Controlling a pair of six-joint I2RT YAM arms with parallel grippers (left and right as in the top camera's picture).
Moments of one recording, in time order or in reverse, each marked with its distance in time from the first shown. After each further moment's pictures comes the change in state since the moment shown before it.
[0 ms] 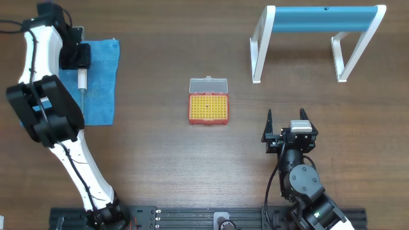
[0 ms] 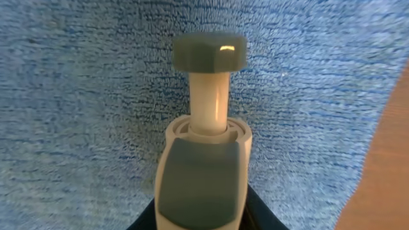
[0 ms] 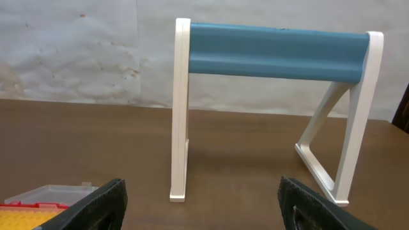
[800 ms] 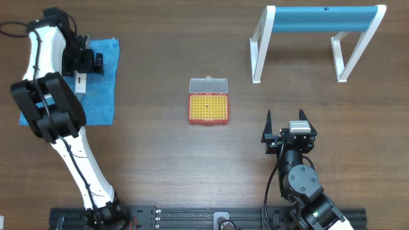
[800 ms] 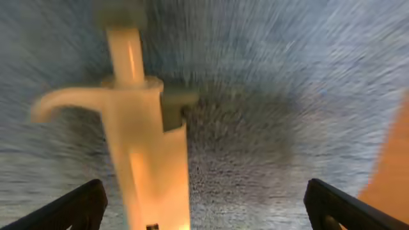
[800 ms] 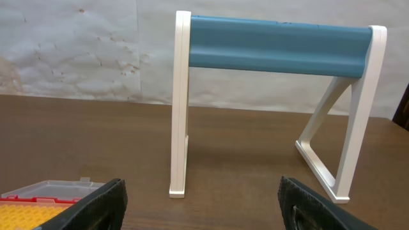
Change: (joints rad) left arm -0.005 0.068 0.056 -0.092 0.004 0.003; right arm 0.000 0.000 -0.020 0.010 0.000 0.000
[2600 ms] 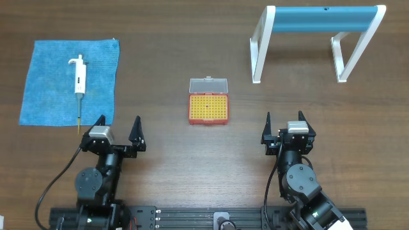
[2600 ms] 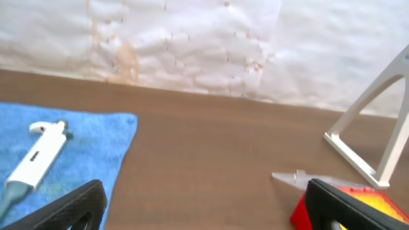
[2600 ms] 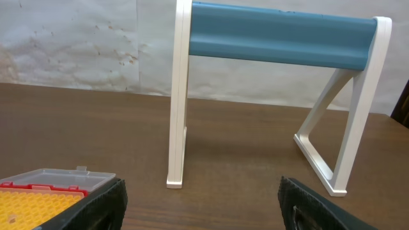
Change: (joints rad) left arm -0.365 -2.406 -2.076 1.128 0.053 -0.401; right arm 0.000 -0.005 -0.011 -0.024 0.000 0.000
